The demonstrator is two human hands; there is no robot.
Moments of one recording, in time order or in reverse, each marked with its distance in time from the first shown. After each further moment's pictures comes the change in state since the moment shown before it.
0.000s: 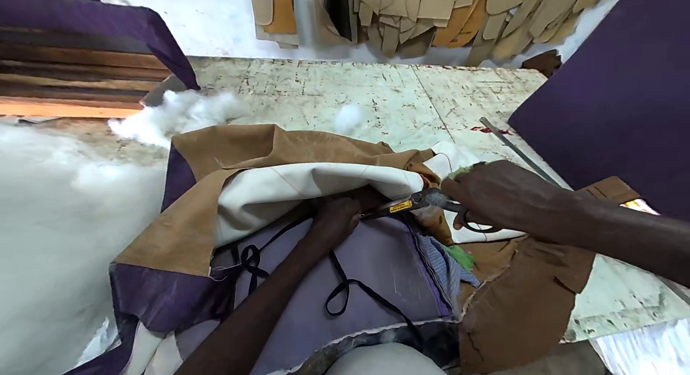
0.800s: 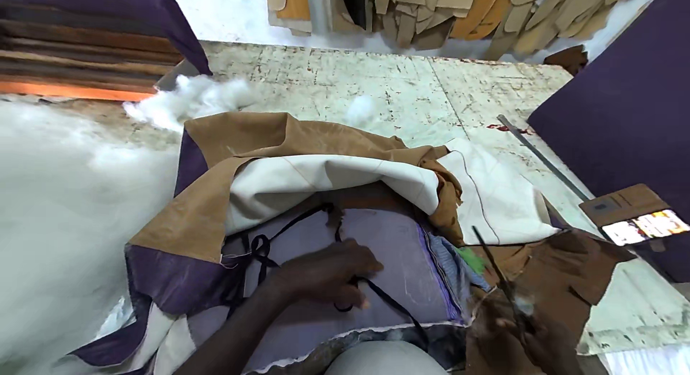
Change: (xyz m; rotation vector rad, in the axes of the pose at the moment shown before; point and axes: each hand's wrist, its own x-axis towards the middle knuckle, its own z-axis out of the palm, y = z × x) left_hand -0.083 0.038 -0.047 -0.209 -0.549 0.219; right_hand -0.183 -0.134 0.284 1.072 0.308 0.841
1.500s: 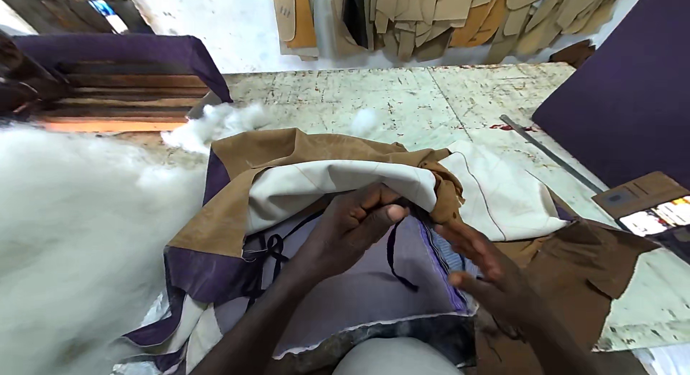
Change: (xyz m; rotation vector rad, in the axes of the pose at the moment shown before) left_hand 0.002 0.090 -0.049 -0.524 0.765 0.351; right_hand 0.047 -0.220 -0.020 0.549 -0.157 -0.498
